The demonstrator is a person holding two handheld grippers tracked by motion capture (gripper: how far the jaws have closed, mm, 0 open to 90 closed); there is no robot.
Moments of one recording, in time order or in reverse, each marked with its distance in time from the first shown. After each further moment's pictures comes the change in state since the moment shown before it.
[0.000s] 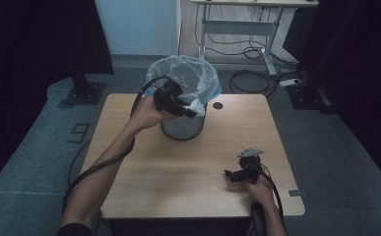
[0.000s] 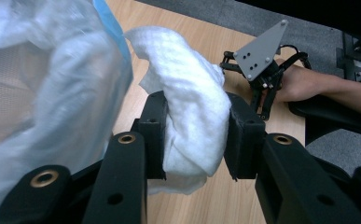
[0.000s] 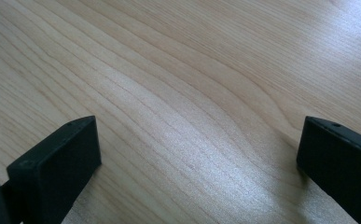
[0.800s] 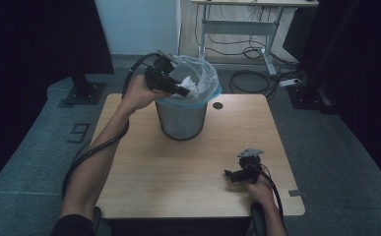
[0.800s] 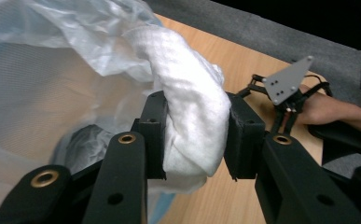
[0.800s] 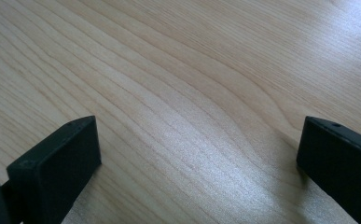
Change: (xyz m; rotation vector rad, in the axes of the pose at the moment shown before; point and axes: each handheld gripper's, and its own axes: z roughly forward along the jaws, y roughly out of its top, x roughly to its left) left arm 0.032 0.024 -0.045 -0.029 0.098 -0.074; right arm 0.000 0.000 0.000 0.001 0.001 0.002
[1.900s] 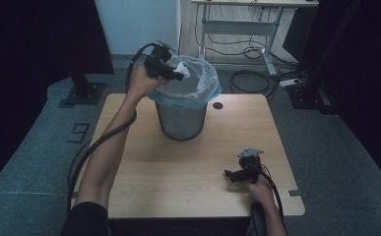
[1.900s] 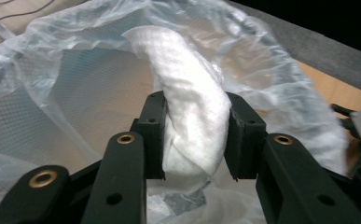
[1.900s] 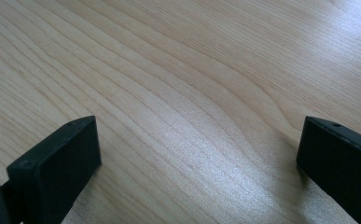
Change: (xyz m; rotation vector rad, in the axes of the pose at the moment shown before) left arm 0.057 0.005 0.020 -0.024 0.193 -0.102; right arm 0.000 0.000 0.000 0.000 0.000 0.000
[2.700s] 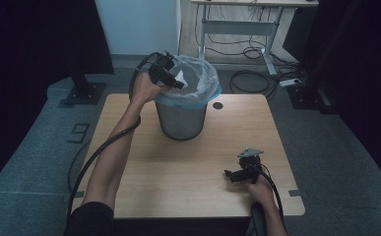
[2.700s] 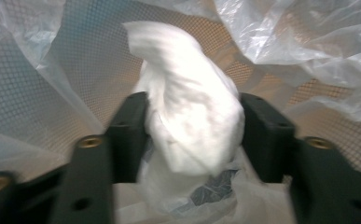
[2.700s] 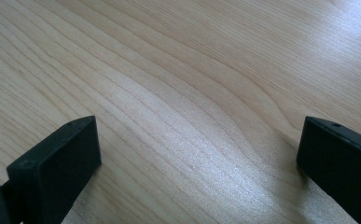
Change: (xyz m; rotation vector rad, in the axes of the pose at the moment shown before) left arm 0.009 -0.016 0.035 0.089 0.071 -0.025; right arm 0.000 0.000 0.000 0.000 0.000 -0.001
